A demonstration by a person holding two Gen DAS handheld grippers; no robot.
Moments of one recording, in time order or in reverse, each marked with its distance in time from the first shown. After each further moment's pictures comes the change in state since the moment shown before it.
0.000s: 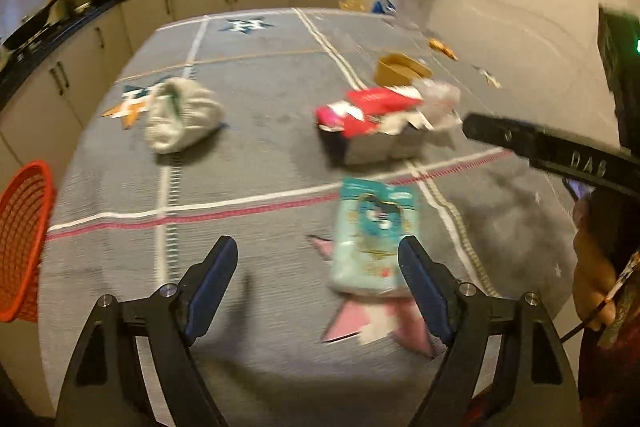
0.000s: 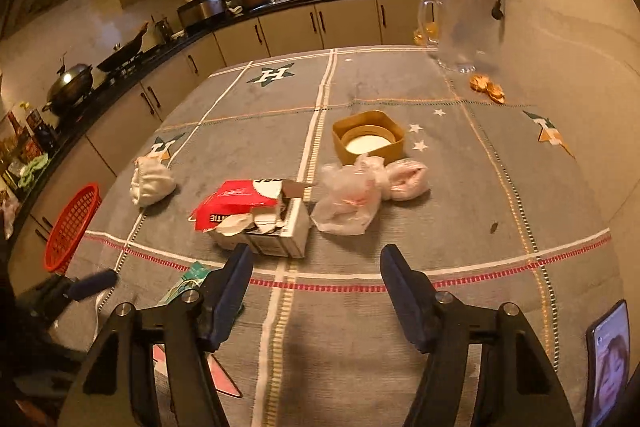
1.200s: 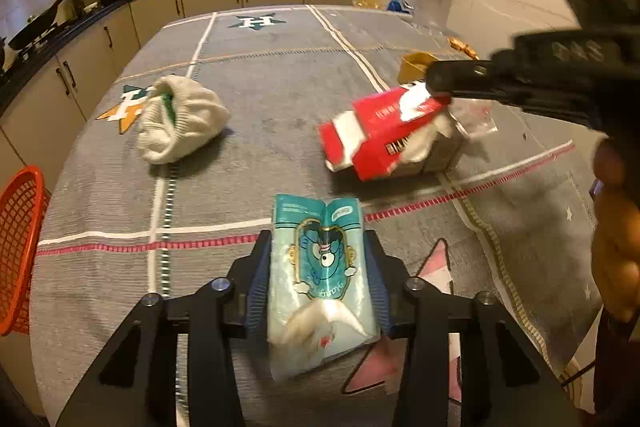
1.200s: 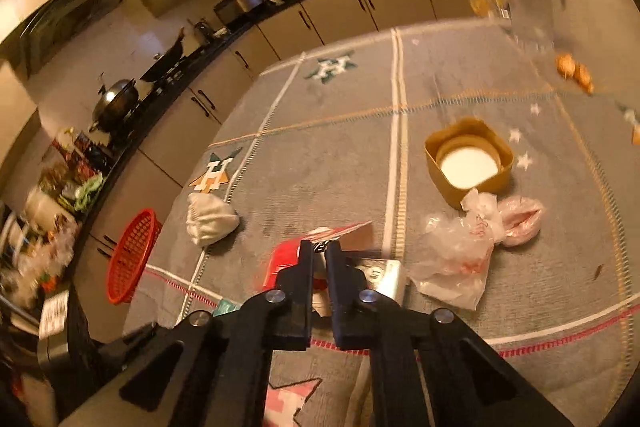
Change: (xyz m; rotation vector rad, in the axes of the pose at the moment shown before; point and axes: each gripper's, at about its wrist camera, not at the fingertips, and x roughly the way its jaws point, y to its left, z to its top) left arm 0.020 0.017 0.010 -0.034 -0.020 0.058; right arm 0.043 0.032 0.046 0.041 0.061 0.260
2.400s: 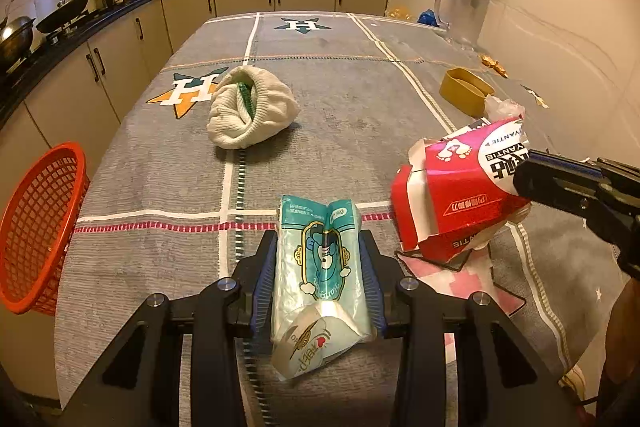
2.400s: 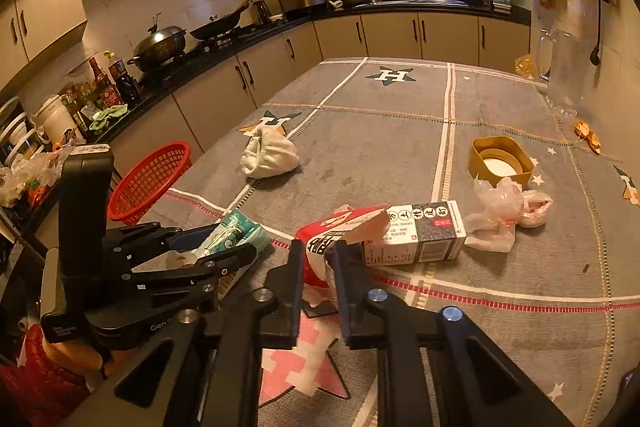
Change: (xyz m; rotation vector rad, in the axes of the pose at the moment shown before) left arm -0.015 0.033 -0.010 -0.060 -0.021 0.064; right arm -0.026 0.048 -0.064 -0.269 -0.026 -0.006
